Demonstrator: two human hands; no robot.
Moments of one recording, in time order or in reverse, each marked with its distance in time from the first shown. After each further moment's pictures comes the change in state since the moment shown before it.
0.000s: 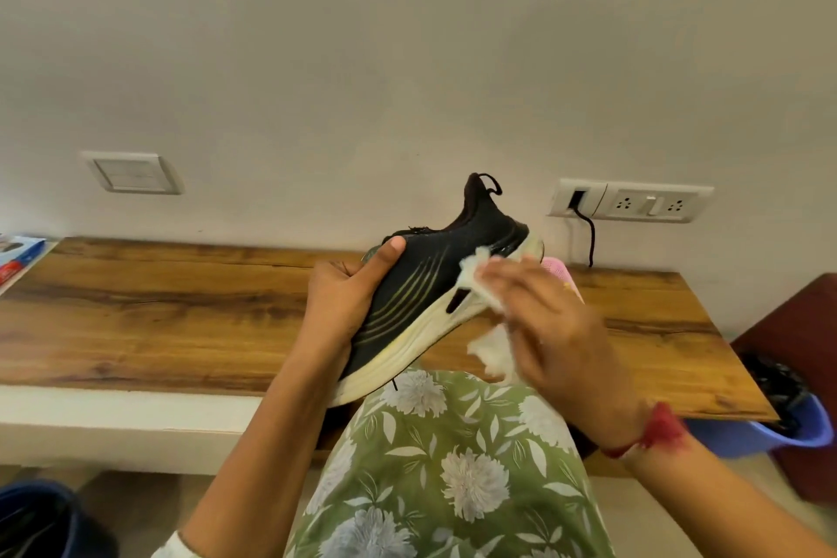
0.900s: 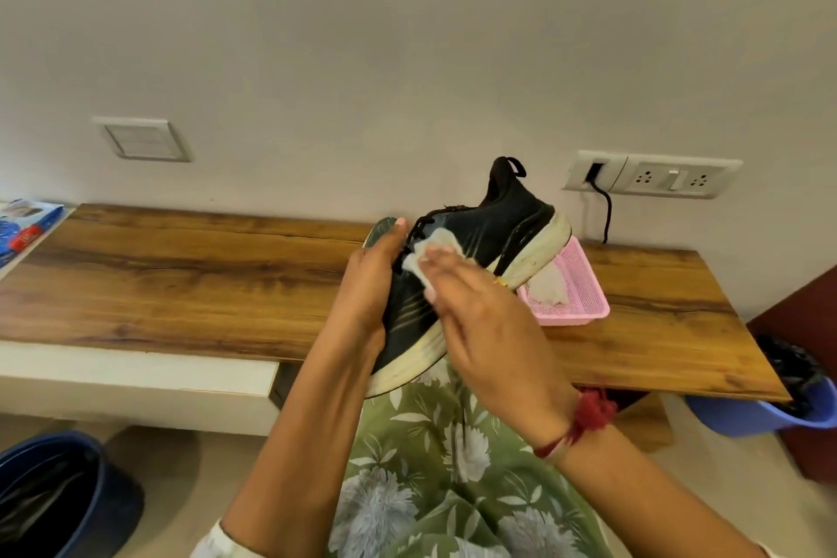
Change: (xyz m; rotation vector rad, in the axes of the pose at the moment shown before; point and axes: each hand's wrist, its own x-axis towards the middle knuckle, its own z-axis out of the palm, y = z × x) left_hand -0.016 0.000 0.022 -0.208 -0.022 -0.296; right_hand 0.006 -0.047 0.037 0.046 -0.185 0.175
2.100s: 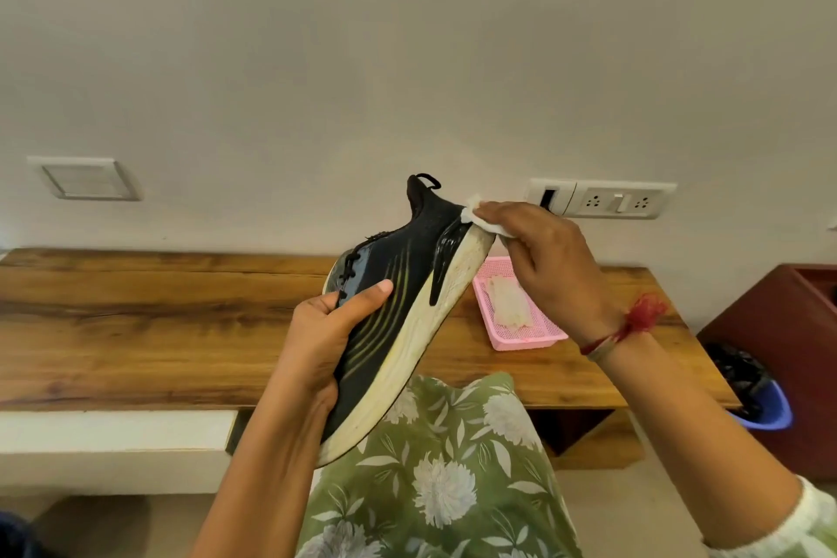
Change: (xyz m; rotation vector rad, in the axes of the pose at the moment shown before) left_hand -0.024 0.007 0.000 -0.042 -0.025 -0.016; right_hand 0.047 0.105 -0.057 -0.085 0.207 -0.056
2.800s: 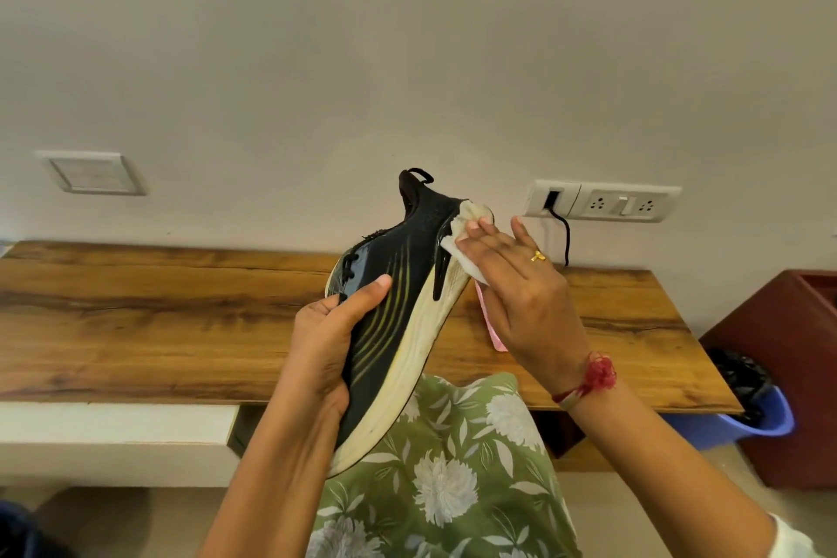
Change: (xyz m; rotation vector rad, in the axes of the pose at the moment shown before) left_hand -0.011 0.000 0.005 -0.133 0.044 -0.038; right_hand -0.028 -0.027 0.022 -0.099 0.094 -0.139
